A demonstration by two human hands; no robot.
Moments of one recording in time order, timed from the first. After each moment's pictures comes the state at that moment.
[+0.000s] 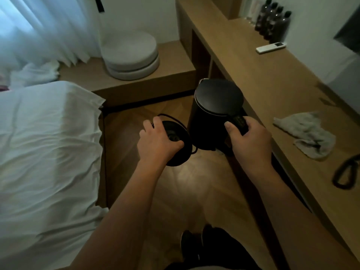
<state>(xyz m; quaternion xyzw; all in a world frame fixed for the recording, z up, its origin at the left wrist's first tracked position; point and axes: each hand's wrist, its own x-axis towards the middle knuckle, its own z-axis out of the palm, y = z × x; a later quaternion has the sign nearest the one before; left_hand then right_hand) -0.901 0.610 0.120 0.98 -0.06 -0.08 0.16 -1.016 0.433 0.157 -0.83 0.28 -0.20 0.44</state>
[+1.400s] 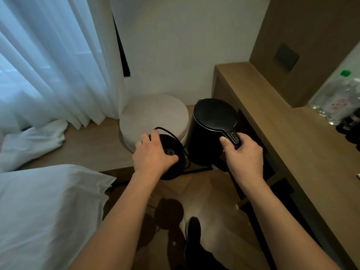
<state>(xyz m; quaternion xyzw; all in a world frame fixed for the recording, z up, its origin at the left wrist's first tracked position) -0.176 0.600 0.146 0.99 -0.06 -0.03 0.14 -0.274 0.409 0.173 -0.82 0.29 -0.18 0.45</state>
